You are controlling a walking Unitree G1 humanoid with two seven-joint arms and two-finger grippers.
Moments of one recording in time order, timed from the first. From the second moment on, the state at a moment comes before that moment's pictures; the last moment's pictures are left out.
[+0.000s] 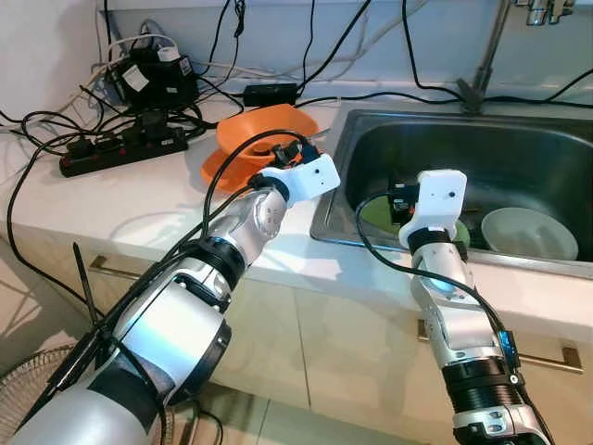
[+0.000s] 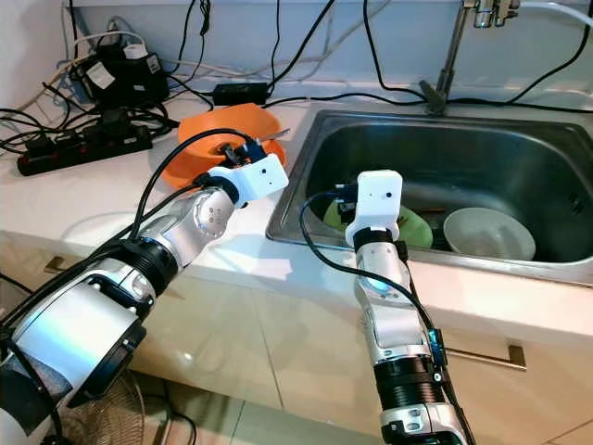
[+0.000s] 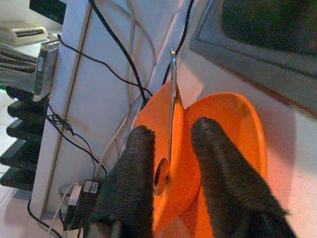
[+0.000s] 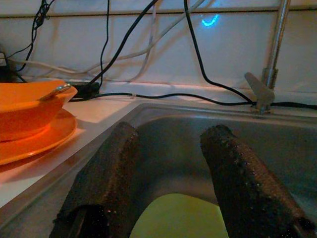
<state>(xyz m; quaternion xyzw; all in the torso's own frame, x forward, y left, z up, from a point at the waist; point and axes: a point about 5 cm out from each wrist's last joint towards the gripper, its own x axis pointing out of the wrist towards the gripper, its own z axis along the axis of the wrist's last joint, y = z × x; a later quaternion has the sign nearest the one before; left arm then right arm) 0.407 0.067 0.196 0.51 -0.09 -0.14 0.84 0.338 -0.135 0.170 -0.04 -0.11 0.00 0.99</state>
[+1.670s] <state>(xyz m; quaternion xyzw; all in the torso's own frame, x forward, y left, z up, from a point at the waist) 0.402 0.059 0.214 0.51 -0.20 -0.12 0.83 0.339 -0.138 0.168 -0.04 -0.10 -0.01 0.99</state>
